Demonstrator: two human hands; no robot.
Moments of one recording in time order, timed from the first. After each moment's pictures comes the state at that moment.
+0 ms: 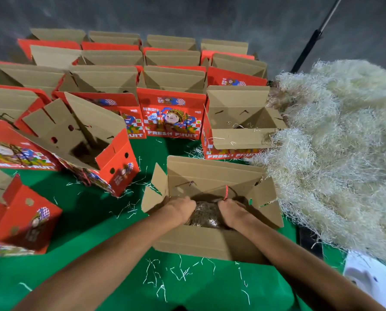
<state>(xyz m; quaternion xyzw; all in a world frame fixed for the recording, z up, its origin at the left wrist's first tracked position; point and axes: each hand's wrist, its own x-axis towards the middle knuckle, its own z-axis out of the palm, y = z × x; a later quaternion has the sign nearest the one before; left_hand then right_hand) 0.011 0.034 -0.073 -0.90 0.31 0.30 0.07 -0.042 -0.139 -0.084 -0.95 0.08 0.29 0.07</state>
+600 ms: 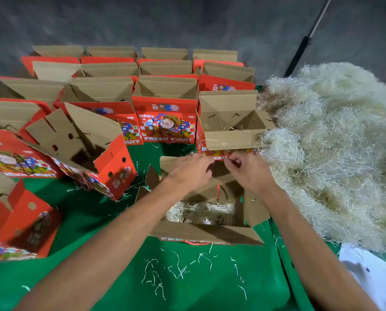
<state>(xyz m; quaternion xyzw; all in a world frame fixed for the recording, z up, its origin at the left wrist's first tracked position) 0.023 -0.001 0.038 -0.93 0.34 0.03 -0.16 -0.035 -0.183 0.037 -0.97 0.06 -0.13 0.19</state>
